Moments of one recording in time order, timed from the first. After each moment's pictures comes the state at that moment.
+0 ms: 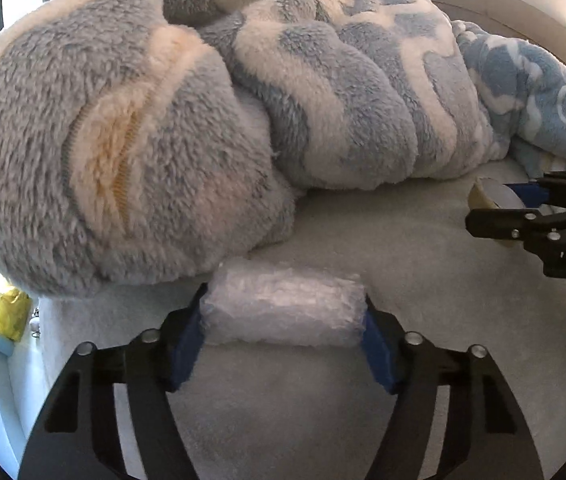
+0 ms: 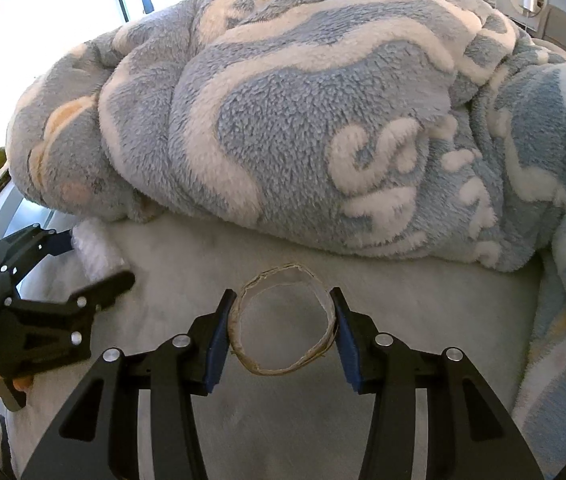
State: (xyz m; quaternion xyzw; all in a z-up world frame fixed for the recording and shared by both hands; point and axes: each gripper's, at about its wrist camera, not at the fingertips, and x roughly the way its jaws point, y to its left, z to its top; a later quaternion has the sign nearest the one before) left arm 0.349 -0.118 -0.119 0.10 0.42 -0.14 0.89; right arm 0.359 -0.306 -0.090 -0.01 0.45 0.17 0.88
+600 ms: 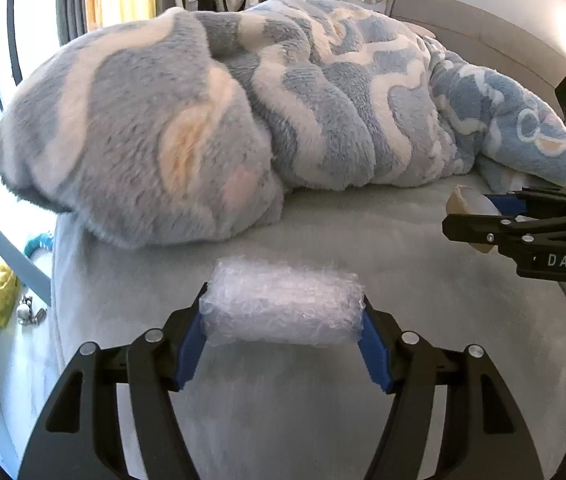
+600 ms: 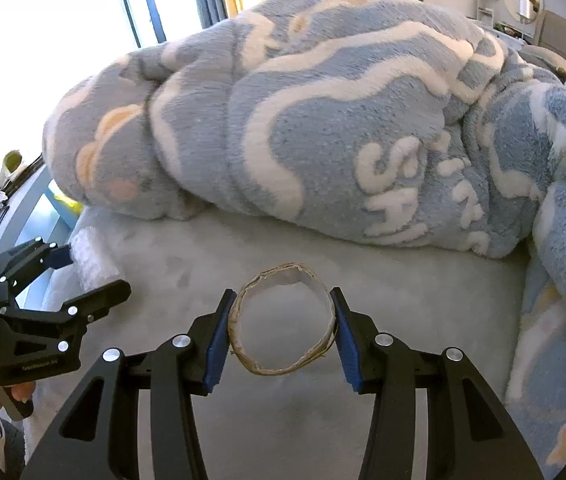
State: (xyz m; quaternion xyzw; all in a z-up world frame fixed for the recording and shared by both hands) left arm 0.301 -0.085 -0.083 0.05 0.40 -0.16 0.90; right arm 0.285 -0.326 -0.044 0.00 0.43 0.17 0.89
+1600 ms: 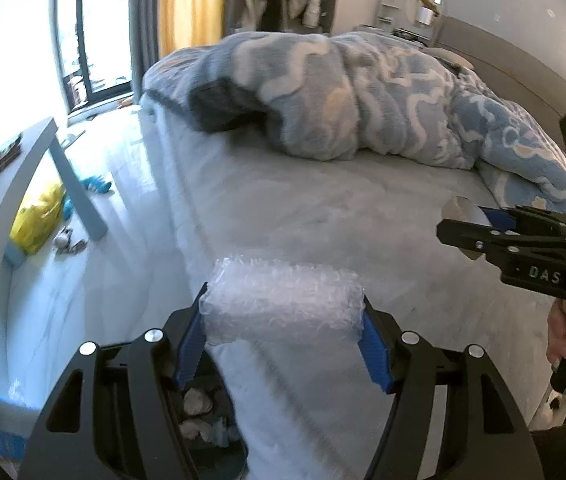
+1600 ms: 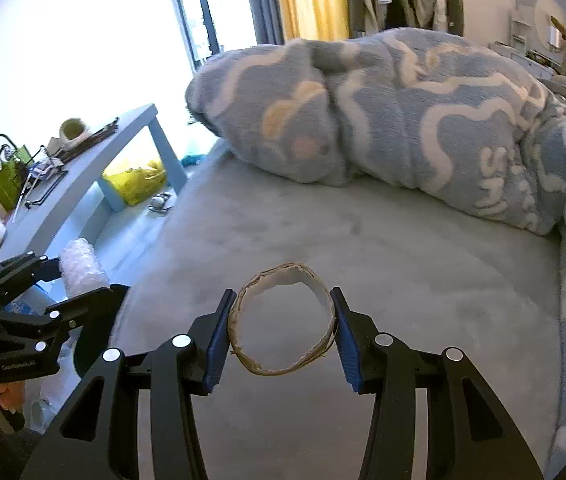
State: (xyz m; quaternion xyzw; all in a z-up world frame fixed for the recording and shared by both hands) left arm 0.165 0.024 -0.059 -0.01 0.41 -0.08 0.91; right arm 0.202 -0.196 -0.036 -0.02 0.41 0.23 0.88
